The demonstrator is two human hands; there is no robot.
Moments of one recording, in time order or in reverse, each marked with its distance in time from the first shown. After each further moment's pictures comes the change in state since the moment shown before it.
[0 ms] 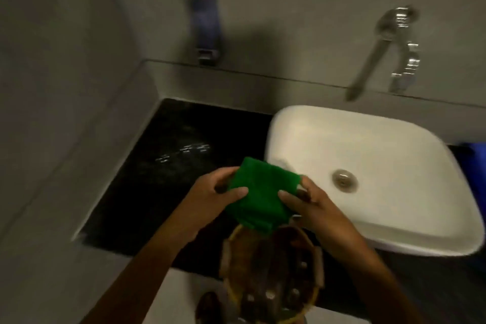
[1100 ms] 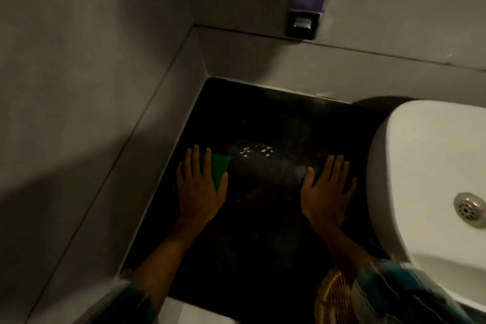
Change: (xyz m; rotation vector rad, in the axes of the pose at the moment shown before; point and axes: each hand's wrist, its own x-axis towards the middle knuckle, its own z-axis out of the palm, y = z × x) left_hand 0.140 -0.182 -0.172 1.104 0.433 -0.012; right_hand 0.248 0.157 0.069 -1.340 0.930 -0.052
